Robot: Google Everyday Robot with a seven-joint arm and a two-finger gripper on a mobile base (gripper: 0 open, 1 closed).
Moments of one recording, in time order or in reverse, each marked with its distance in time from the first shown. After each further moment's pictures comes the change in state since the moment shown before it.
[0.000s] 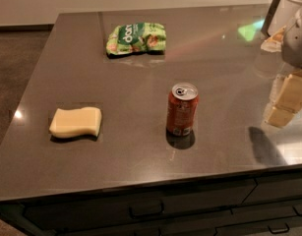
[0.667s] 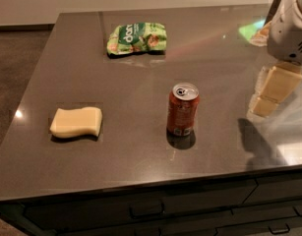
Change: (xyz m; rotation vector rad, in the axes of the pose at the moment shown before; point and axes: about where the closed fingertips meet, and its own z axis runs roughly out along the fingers) arm -0.017 -0.019 0.011 0.012 -0.035 -0.010
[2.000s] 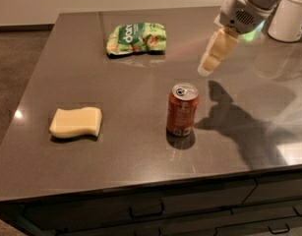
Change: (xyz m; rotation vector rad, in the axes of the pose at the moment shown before) arm -0.070 -0.112 0.062 -0.016 -0.161 0.126
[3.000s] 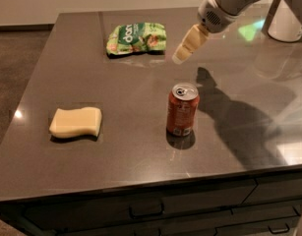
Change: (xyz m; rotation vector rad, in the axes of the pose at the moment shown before) arm -0.041 -0.048 0.051 0.085 -0.083 0.171
